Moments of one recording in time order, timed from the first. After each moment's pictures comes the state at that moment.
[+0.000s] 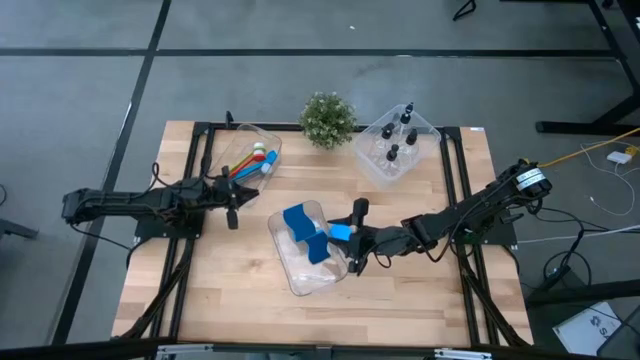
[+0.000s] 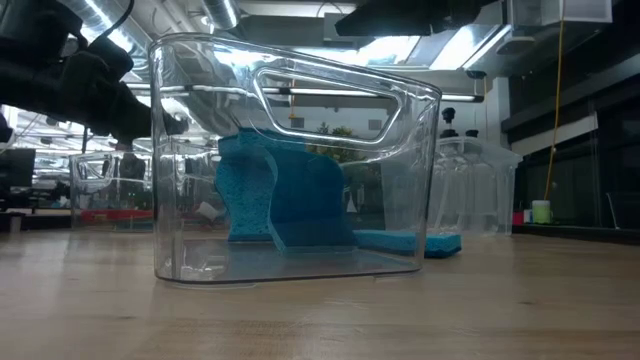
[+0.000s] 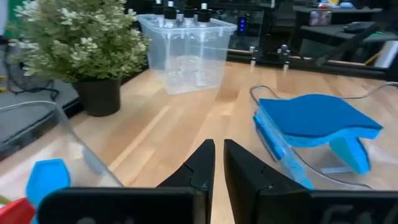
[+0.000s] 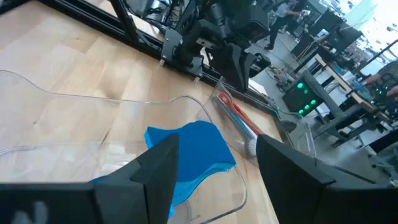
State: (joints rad) left arm 0.10 0.23 0.01 0.05 -0.20 -0.08; right arm 0.39 1.52 0.89 0.34 0.64 -0.38
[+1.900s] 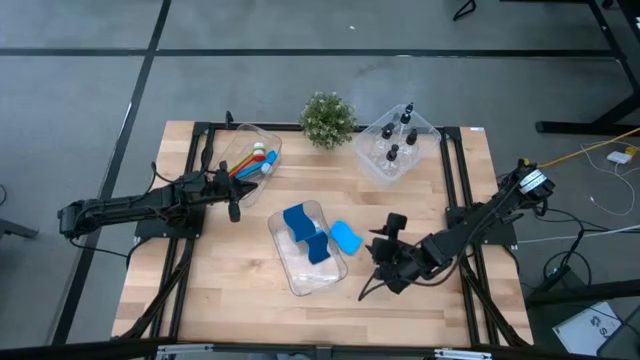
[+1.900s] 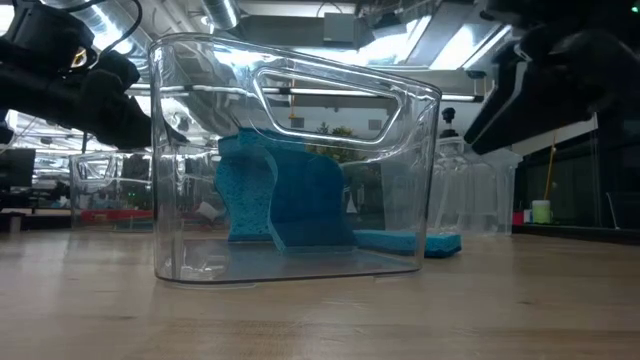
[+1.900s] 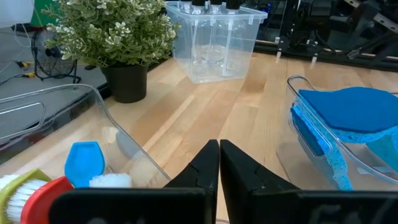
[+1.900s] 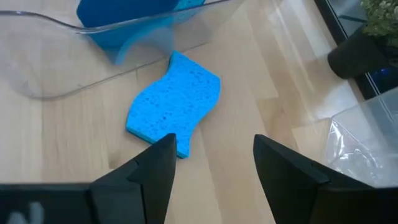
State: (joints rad) left arm 0.29 0.25 0.01 0.02 -0.09 -0.07; right arm 0.60 1.52 0.90 -0.53 0.82 0.53
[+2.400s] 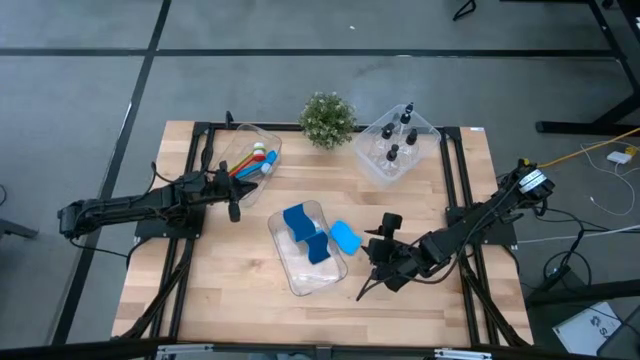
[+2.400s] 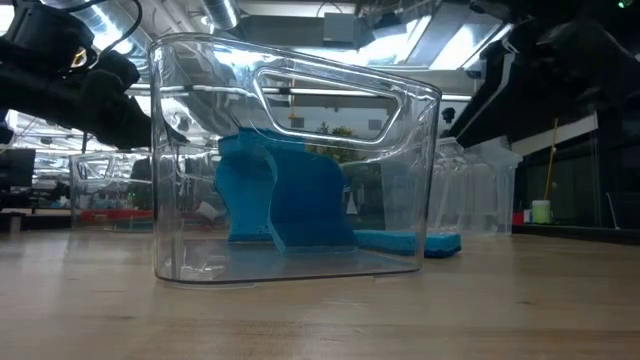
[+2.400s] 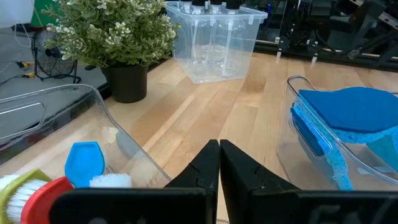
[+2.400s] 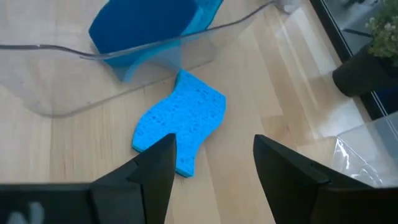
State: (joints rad) left arm 0.29 0.25 0.01 0.03 -0.09 -0.07; right arm 0.58 1.52 0.90 -0.44 0.81 0.43
